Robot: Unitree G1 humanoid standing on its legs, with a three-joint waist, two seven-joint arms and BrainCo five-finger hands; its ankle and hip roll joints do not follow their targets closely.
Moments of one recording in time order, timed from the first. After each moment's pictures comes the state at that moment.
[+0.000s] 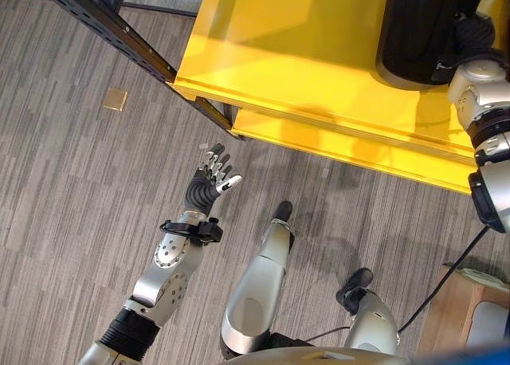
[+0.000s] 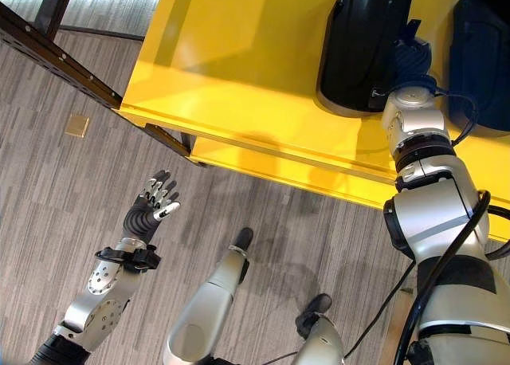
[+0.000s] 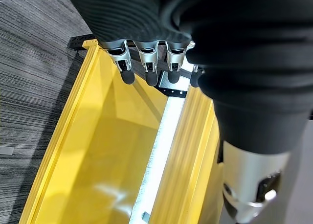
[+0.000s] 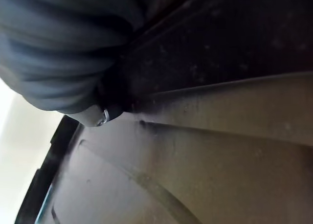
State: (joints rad) left arm -0.03 0.52 -0.30 -0.10 -0.73 -0.19 0.18; right arm -1.42 -0.67 0.45 1.28 0.64 0.01 -0.29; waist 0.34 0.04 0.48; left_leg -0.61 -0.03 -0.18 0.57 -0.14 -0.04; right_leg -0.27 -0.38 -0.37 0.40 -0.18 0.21
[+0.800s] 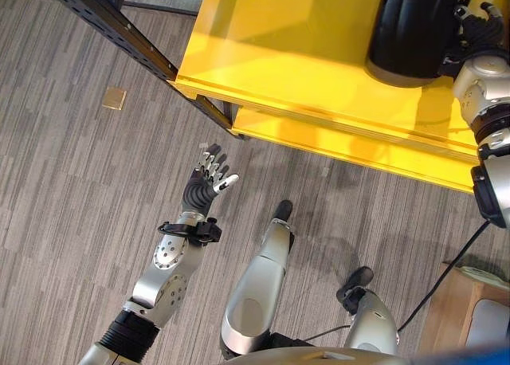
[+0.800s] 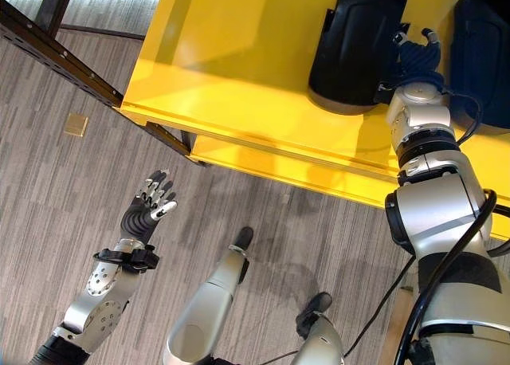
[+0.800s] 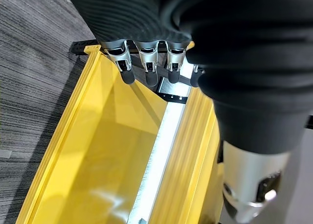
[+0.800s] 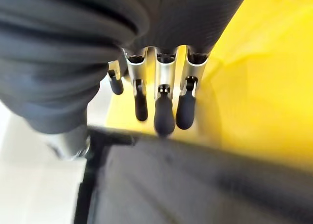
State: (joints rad) left arm -0.02 0.52 -0.30 -0.10 -0.75 -0.21 0.20; right arm -1.46 -0.67 0.40 1.32 0.66 0.01 -0.31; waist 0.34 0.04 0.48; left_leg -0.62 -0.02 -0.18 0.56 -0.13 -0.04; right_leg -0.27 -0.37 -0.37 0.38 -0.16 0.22
